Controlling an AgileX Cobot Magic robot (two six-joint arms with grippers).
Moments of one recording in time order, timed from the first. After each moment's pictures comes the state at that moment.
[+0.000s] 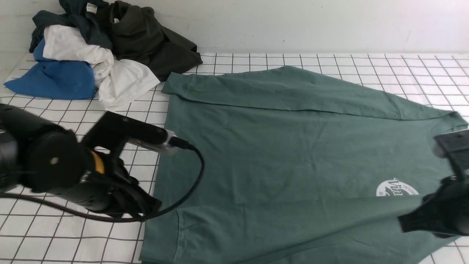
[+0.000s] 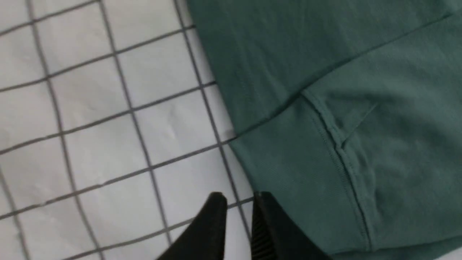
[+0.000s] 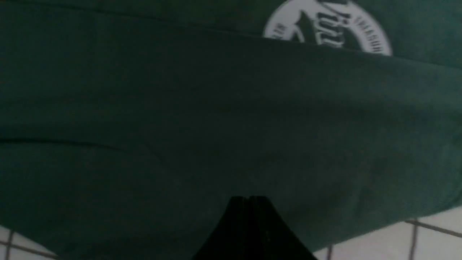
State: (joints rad) right arm 0.25 1.29 -0.72 0.07 0.77 -0.07; left arm -0.40 1.42 -0.85 0.02 0.68 -0.09
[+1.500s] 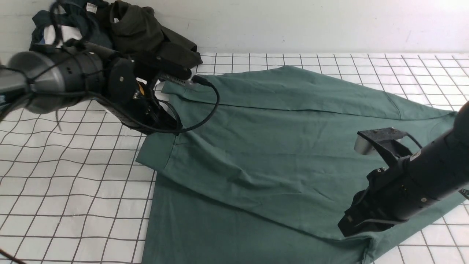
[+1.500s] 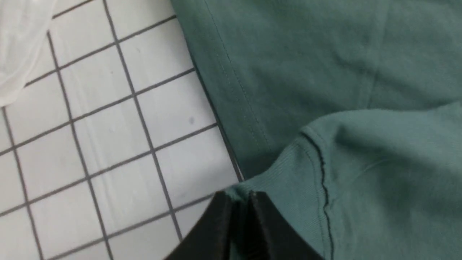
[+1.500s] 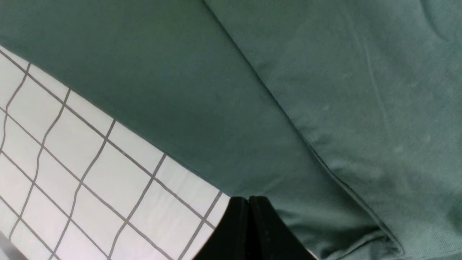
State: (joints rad) right arm 0.26 1.53 -0.90 0.60 0.99 -0.61; left arm -0.28 1.90 -1.37 0.11 0.57 0.04
